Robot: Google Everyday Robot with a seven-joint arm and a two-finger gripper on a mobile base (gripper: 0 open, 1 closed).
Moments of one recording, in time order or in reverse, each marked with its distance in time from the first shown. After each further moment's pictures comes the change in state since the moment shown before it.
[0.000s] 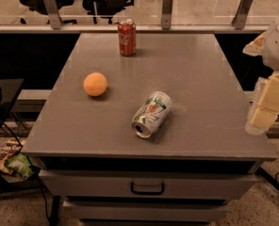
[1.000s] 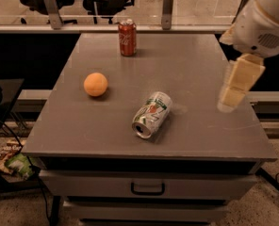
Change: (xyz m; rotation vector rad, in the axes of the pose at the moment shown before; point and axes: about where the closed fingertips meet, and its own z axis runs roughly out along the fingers) arm -0.039 -0.039 0.020 -0.011 -0.049 -0.017
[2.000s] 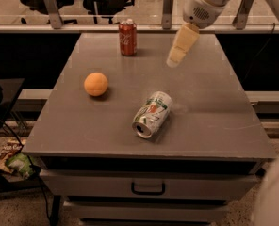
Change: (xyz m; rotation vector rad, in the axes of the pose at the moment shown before) arm -0.083 -0.136 0.070 0.033 -0.100 0.121
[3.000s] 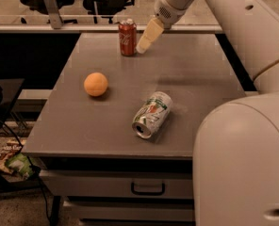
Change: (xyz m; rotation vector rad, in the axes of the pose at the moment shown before) arm -0.079 -0.073 0.074 0.104 -0.127 0.139
